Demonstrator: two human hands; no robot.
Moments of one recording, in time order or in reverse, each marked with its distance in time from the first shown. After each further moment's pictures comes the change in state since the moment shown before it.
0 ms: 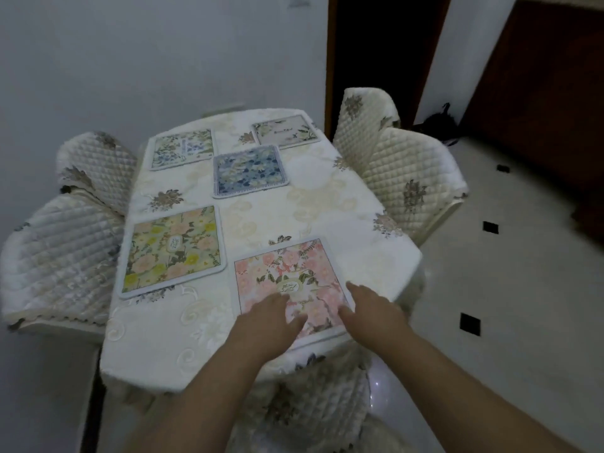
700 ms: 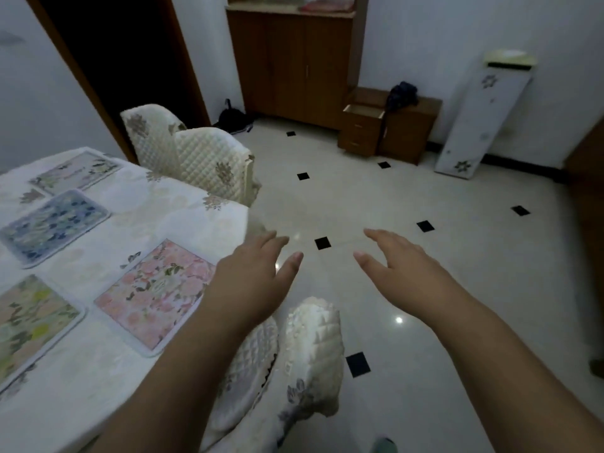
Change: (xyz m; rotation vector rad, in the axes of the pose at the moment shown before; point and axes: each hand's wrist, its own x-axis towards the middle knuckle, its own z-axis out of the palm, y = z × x) left_hand -0.264 0.151 -0.035 0.144 0.083 0.847; right_hand -0.431 0.049 -0.054 0.283 0.528 0.527
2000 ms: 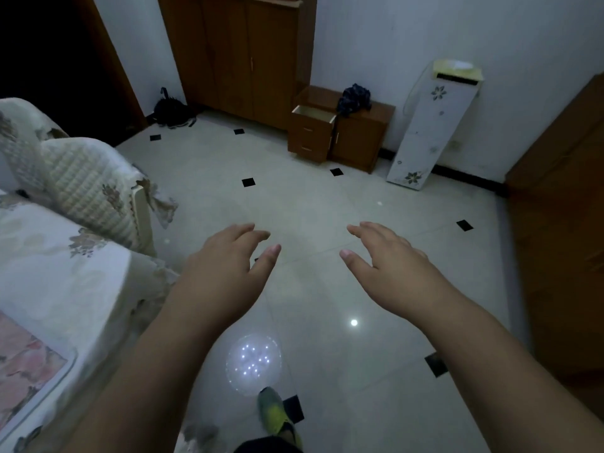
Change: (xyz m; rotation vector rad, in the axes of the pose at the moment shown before) left_hand 0.239 0.174 0.071 -0.101 0.012 0.052; right_hand 0.188 0.184 -0.139 -0.176 0.014 0.027
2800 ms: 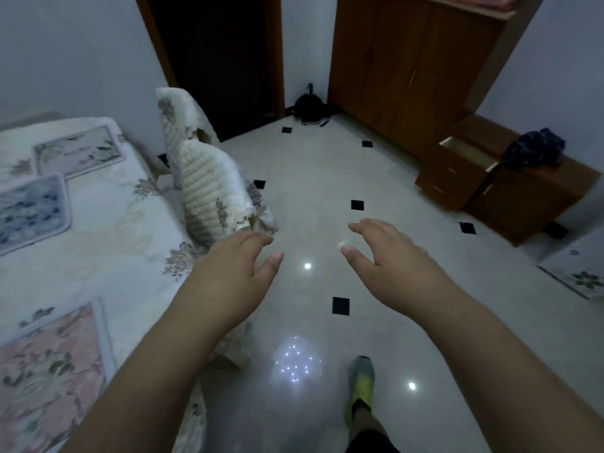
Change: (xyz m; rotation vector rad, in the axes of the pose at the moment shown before) left_hand 0.217 -0.172 -0.071 -0.002 0.135 -0.423; right_hand 0.363 -0.174 0.019 -0.050 -0.177 -0.455
